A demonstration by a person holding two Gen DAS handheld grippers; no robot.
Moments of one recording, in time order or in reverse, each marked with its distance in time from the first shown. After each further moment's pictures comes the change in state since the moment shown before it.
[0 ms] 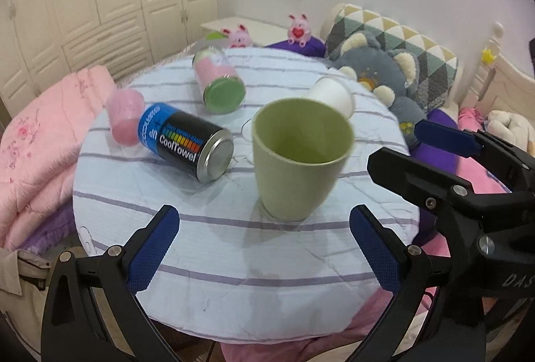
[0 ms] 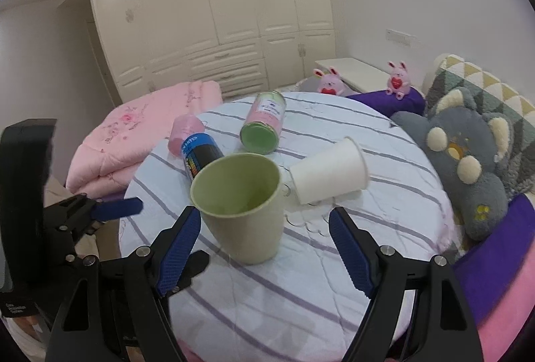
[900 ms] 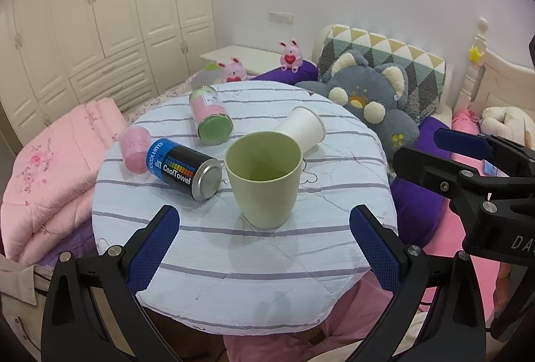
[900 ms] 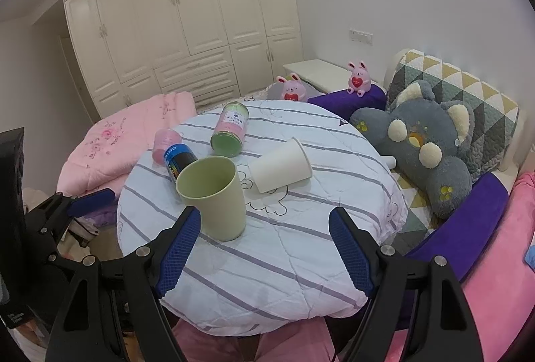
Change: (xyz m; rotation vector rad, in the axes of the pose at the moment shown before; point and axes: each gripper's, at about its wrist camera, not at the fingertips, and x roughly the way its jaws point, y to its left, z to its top) left arm -0.051 -0.035 -0.003 0.057 -0.114 0.049; right arm -0.062 -0.022 -0.007 0.074 -0.042 -0.099
